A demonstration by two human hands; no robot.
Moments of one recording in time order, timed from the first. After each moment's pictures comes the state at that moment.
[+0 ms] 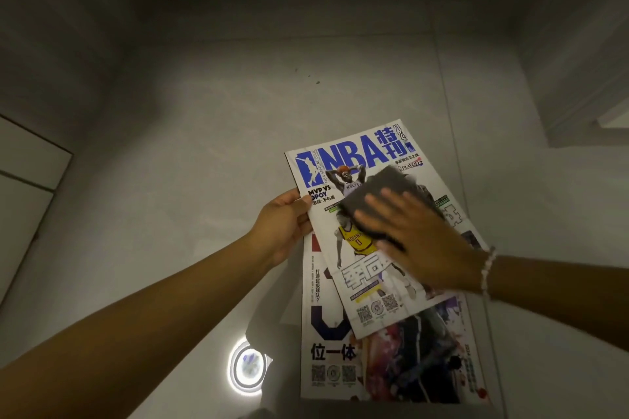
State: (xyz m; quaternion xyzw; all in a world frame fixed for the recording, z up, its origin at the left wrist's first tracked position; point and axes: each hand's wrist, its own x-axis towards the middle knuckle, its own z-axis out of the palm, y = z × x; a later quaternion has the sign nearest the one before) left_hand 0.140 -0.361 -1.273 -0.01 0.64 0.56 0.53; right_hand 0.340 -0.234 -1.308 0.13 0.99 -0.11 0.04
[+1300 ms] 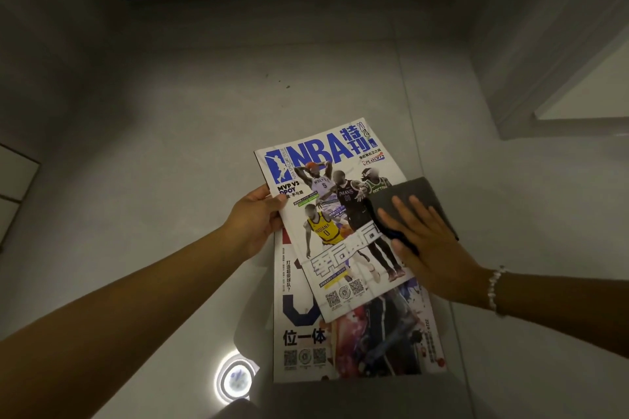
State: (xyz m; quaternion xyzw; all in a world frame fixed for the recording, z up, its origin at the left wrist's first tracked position) left_hand 0.148 -0.356 -1.266 0.00 0.68 0.53 0.51; right_hand 0.413 -0.244 -1.303 0.29 0.93 -0.22 0.03
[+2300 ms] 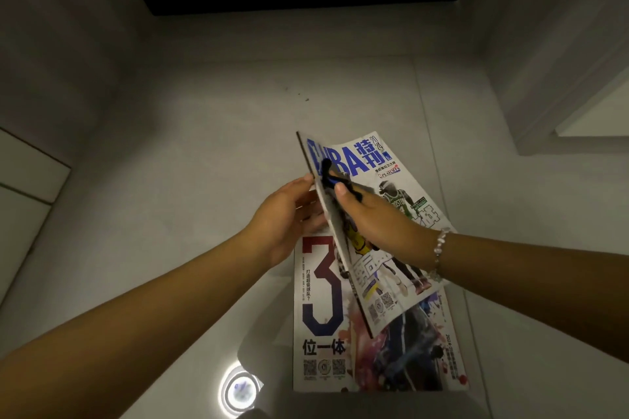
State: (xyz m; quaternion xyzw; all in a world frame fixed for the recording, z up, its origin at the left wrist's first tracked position) left_hand 0.164 -0.354 -1.215 0.10 0.59 0.58 0.55; right_hand 0.286 -0.270 -1.209 0.35 0.76 -0.54 0.00
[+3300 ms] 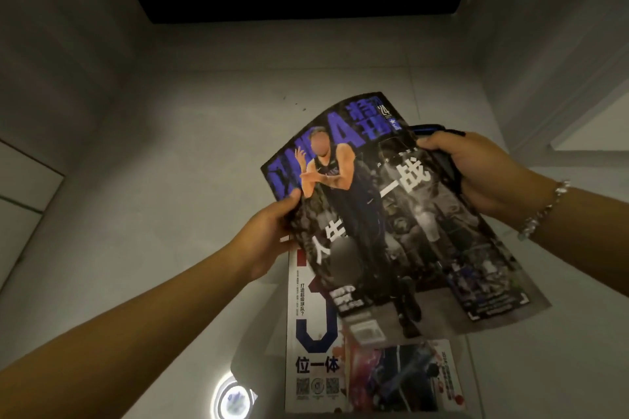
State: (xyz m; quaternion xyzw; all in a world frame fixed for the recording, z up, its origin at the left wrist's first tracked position) left_hand 0.144 -0.360 -1.236 0.09 0.63 0.53 0.56; right_hand 0.324 -0.183 -1.154 0.44 0.50 -0.73 -0.17
